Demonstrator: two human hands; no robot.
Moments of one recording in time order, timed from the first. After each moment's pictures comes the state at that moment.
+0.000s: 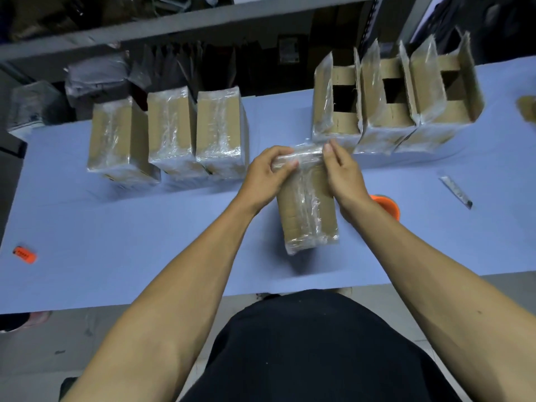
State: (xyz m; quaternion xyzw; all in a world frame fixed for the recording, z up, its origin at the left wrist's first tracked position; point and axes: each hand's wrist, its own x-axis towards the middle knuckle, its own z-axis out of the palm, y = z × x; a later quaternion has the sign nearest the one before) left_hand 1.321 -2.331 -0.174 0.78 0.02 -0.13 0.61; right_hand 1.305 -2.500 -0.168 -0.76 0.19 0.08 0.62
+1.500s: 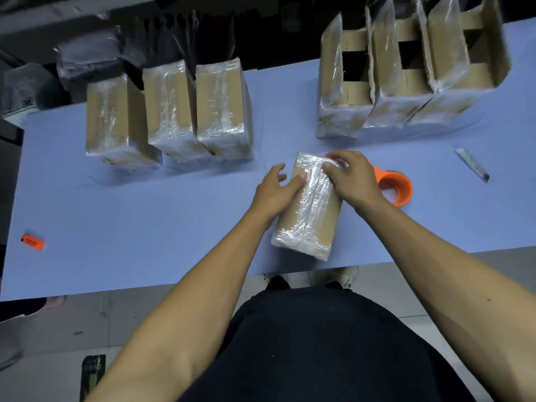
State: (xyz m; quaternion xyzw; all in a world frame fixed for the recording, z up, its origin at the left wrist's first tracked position) left_hand 1.268 -2.326 -0.201 0.79 0.16 -0.26 0.53; right_hand 1.276 -2.506 -0.202 -0.88 0.11 0.05 0.46
